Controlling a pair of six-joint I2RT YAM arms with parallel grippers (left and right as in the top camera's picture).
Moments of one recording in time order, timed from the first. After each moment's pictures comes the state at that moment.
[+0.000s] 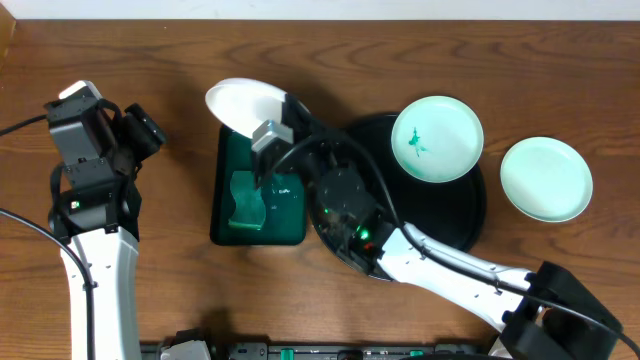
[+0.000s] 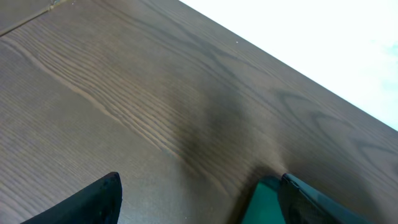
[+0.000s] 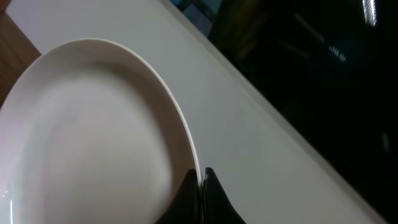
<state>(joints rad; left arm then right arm) 0.27 1.19 1.07 -0.50 -0.07 -0.33 0.96 1.66 1.00 0.79 0.54 -0.81</state>
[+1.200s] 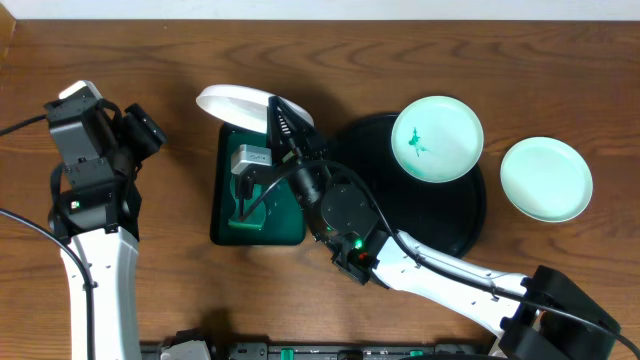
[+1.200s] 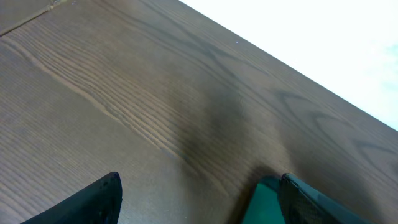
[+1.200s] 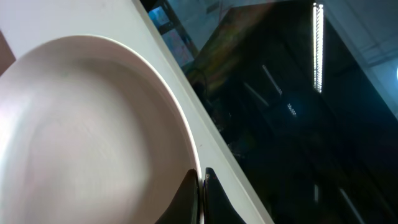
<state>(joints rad) 0.27 1.19 1.07 -0.50 -0.07 -0.33 1.01 1.66 1.00 0.94 0.53 -1.17</state>
